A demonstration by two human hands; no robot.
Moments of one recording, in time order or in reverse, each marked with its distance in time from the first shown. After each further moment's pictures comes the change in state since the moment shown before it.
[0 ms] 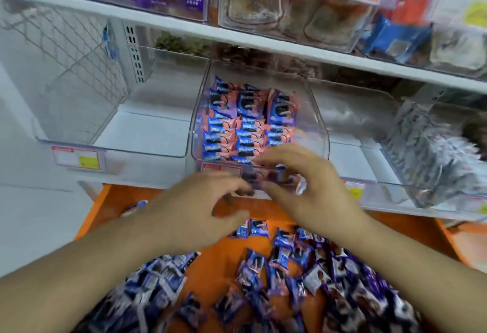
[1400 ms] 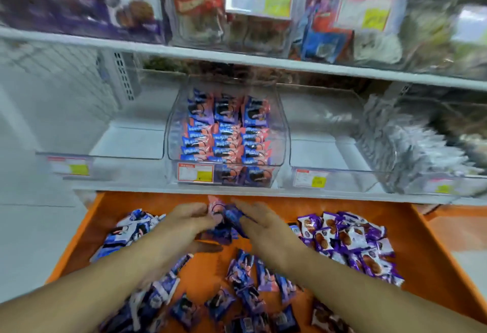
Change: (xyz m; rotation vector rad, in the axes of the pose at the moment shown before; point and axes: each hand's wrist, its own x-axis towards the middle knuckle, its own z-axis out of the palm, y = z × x) left_hand -0.016 0.004 0.079 -1.029 0.011 -0.620; right_hand -0.080 0.006 0.041 0.340 -0.293 0.577
